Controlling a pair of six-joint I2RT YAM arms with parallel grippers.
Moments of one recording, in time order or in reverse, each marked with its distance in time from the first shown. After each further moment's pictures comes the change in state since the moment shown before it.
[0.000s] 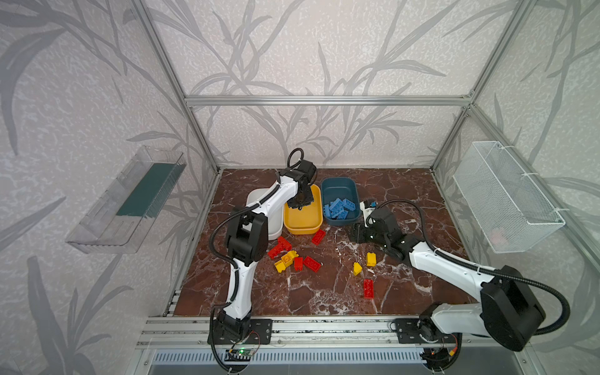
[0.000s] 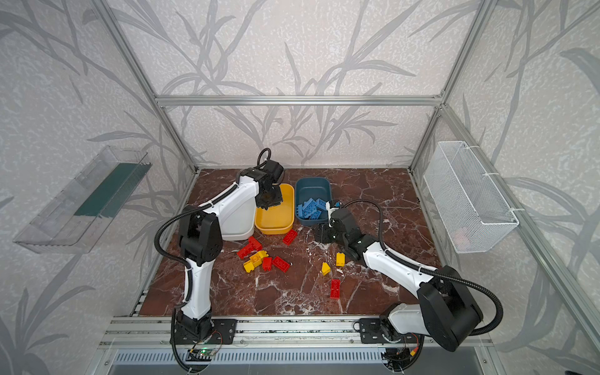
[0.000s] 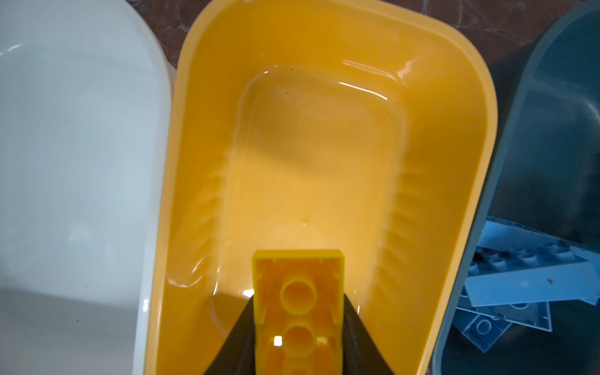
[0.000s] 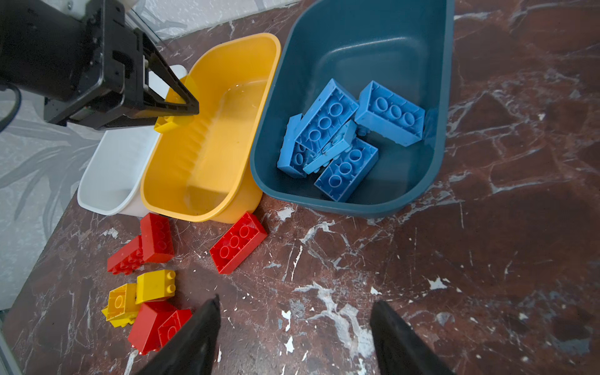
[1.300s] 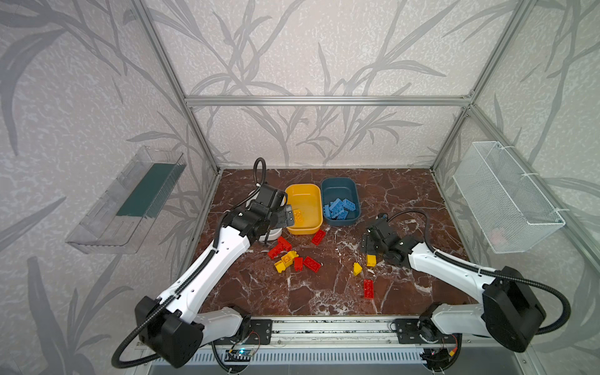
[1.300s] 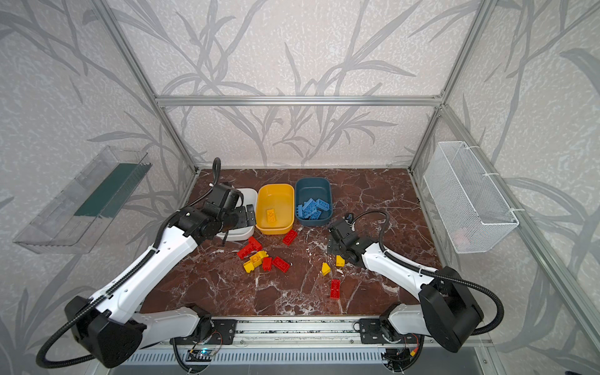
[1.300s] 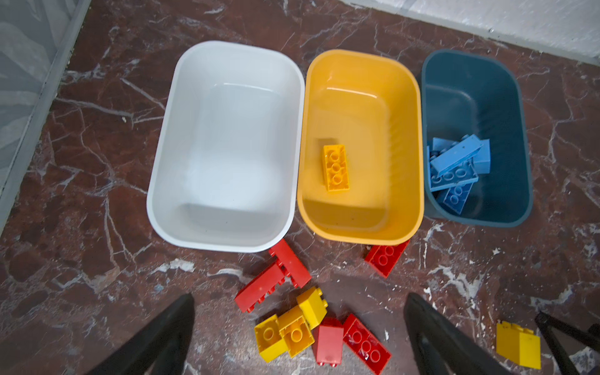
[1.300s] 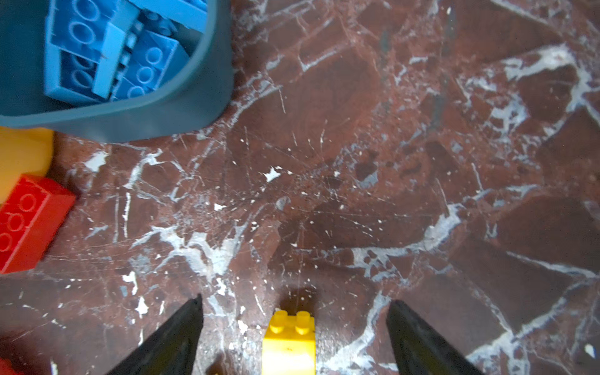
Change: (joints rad) left arm -0.028 -0.933 -0.730 0.126 -0.124 0.124; right arm 0.040 -0.004 -0.001 -0.440 0.353 0.204
